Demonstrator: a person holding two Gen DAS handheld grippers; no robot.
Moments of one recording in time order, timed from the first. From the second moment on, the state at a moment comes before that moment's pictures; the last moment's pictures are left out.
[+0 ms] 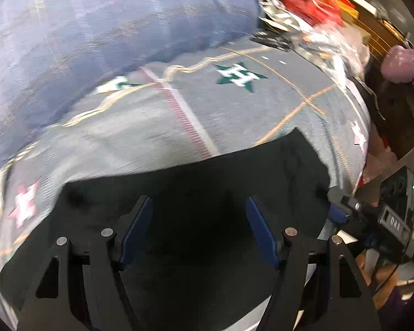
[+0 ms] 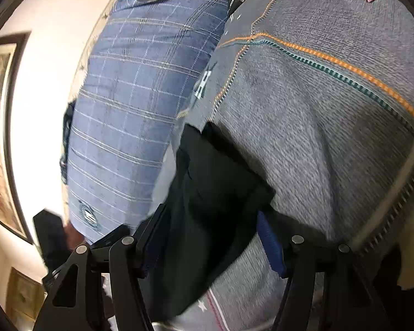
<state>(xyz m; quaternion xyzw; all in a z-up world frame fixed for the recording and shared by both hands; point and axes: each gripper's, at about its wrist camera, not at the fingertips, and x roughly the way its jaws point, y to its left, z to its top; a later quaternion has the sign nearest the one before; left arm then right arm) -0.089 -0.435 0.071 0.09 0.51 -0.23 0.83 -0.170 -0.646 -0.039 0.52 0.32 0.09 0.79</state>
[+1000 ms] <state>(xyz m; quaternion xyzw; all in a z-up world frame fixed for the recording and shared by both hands) -0.037 -0.558 0.034 0.11 0.57 -0.35 0.74 -0.172 -0.647 -0.033 0.44 0.32 0.08 0.84</state>
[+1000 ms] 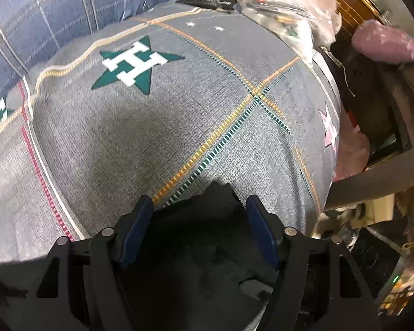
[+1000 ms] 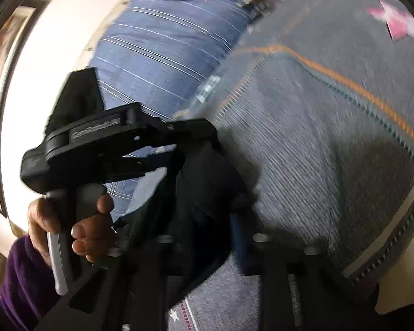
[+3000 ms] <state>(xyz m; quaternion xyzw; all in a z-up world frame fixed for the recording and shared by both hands) -0.179 -0.175 0.058 -0.03 0.42 0.01 0.91 -0.105 -0.432 0.031 0.14 0.36 0.28 0.88</state>
